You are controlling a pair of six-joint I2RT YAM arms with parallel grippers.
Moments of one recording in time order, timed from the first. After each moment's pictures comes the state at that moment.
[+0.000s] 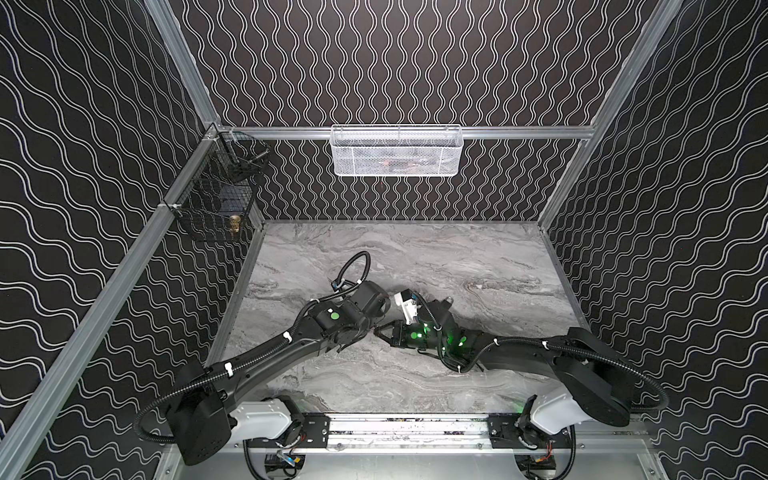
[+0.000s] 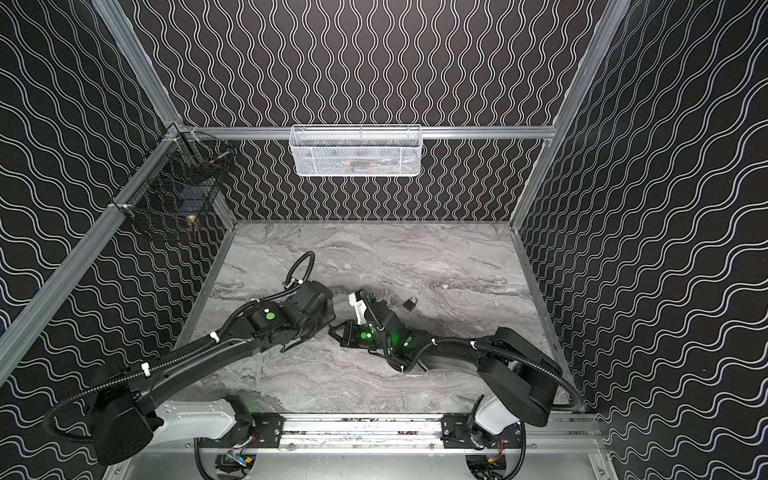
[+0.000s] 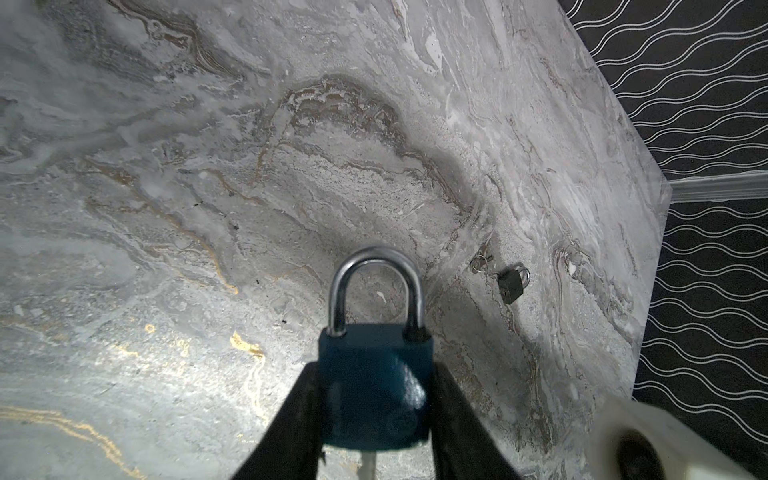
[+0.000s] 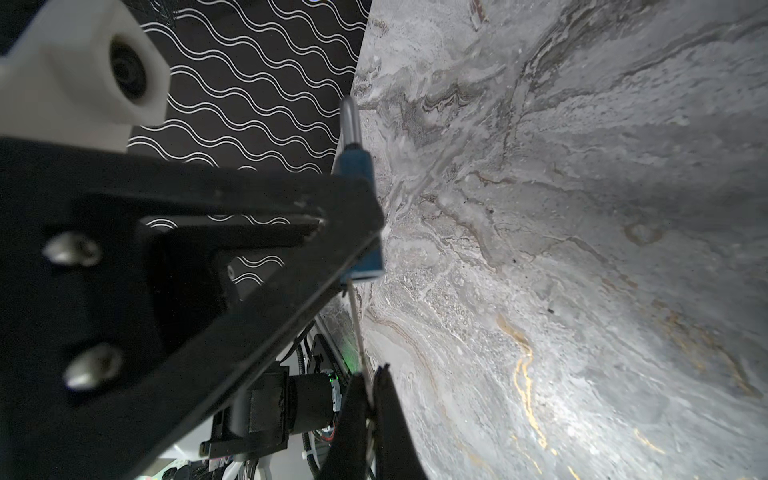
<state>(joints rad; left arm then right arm) -0.83 1.26 0.98 -0.68 -0.33 -1.33 0.98 1.54 0.70 0.44 -0.28 1.03</state>
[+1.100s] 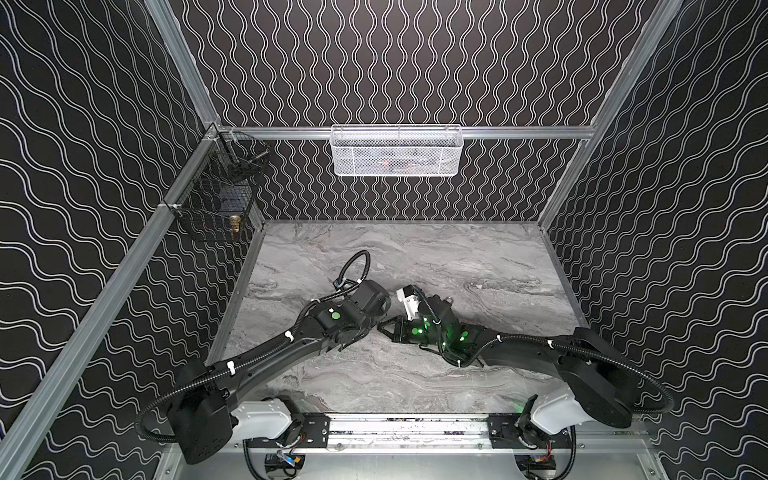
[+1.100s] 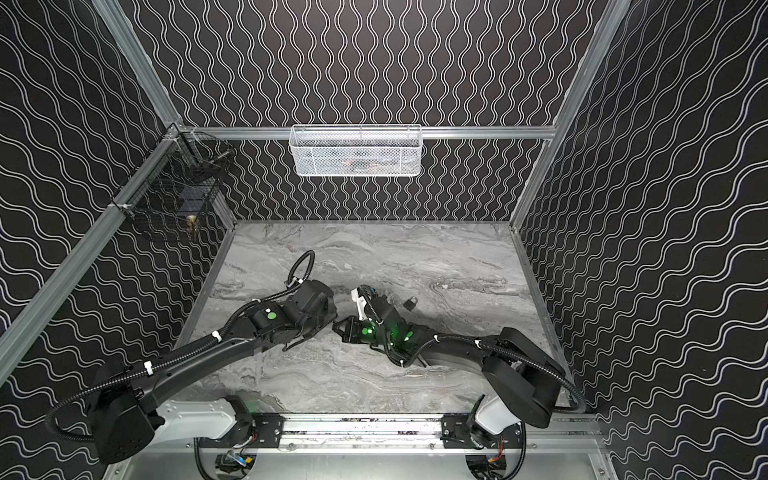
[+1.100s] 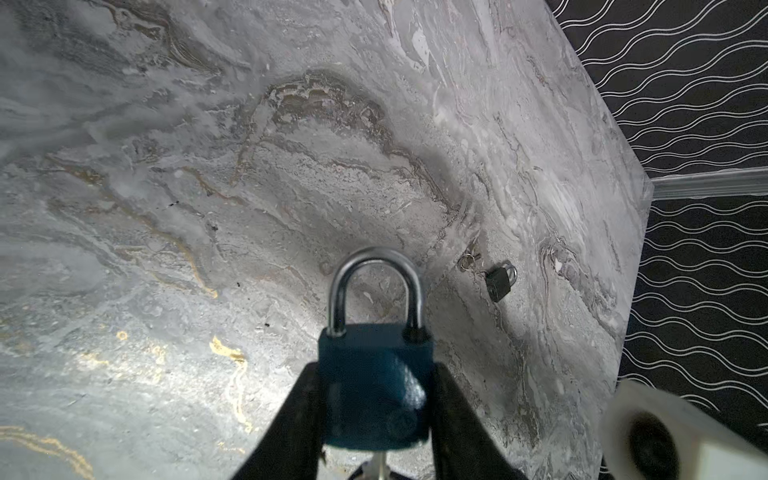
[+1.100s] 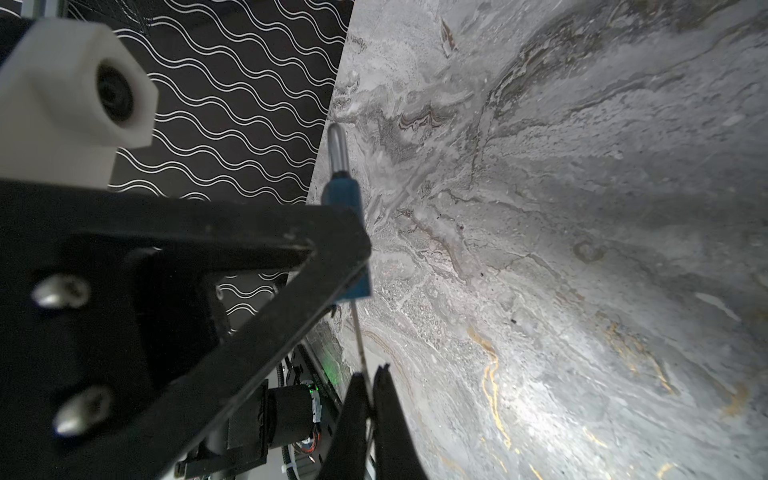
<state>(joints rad) -0.83 1.27 0.97 -0.64 -0.31 -1.33 0.95 1.52 0.75 0.33 -0.26 0.97</state>
